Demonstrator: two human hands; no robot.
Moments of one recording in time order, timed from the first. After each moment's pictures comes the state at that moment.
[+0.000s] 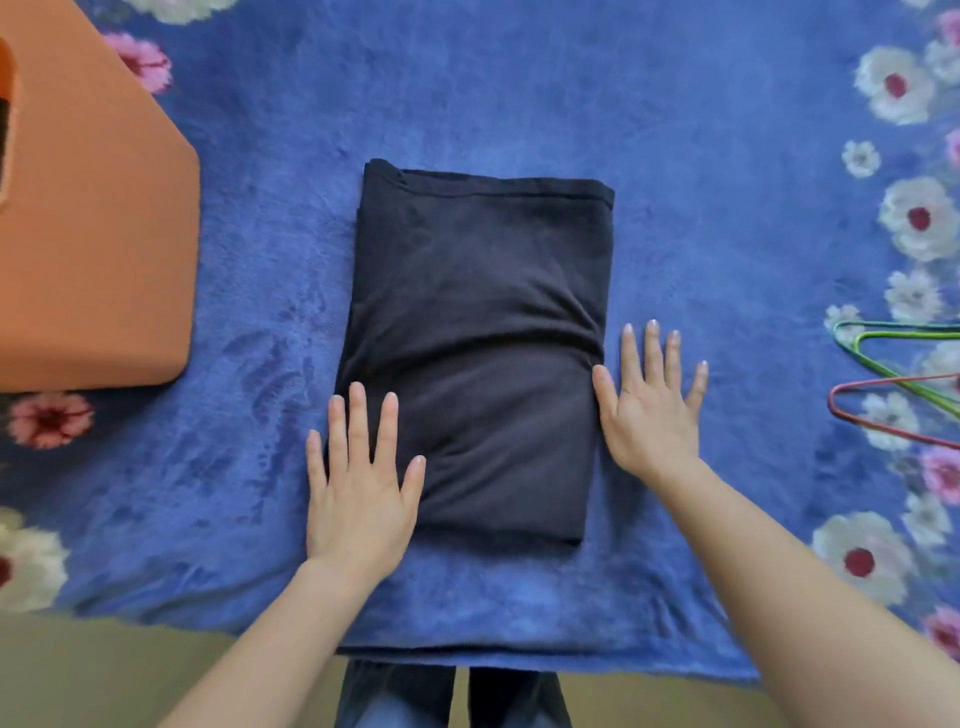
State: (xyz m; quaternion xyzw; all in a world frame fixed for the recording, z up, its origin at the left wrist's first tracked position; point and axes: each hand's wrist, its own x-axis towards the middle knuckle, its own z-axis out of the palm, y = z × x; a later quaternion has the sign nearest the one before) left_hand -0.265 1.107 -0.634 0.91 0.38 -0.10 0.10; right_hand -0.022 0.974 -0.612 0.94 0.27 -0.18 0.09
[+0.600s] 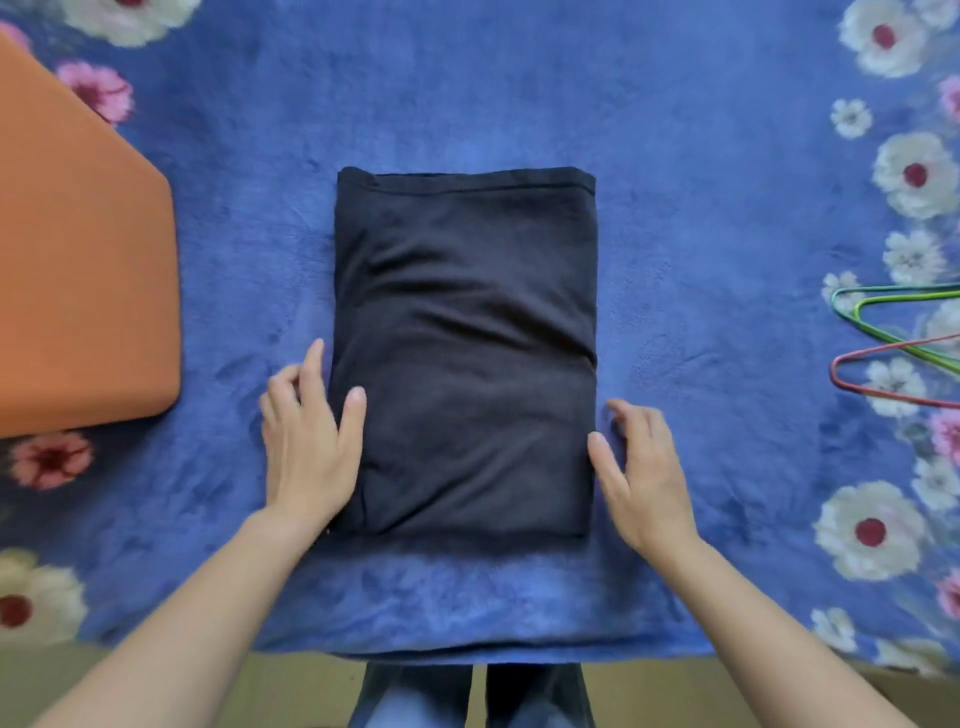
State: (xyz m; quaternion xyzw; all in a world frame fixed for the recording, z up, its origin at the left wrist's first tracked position) left_hand -0.233 1.173 -0.610 0.82 0.49 0.01 0.31; right_hand -0.080 0.936 -0.603 0.93 0.20 -0.21 -0.24
